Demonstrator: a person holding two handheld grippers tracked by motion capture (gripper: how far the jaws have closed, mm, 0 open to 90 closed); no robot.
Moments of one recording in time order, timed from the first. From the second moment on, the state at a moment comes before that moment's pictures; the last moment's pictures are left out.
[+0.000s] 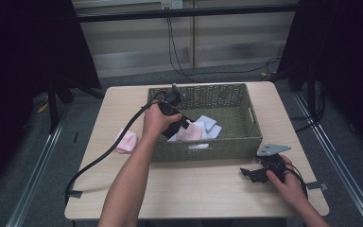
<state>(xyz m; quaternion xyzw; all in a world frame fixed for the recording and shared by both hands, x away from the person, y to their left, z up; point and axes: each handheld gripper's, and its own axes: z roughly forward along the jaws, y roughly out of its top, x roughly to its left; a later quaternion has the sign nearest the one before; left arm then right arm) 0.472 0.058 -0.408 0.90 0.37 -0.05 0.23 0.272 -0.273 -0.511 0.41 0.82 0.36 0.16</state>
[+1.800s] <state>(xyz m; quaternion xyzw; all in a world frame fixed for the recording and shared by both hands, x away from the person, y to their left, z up) 0.465 0.082 -0.339 0.90 0.36 -0.04 0.23 0.273 -0.273 -0.511 0.41 0.82 0.36 0.16</state>
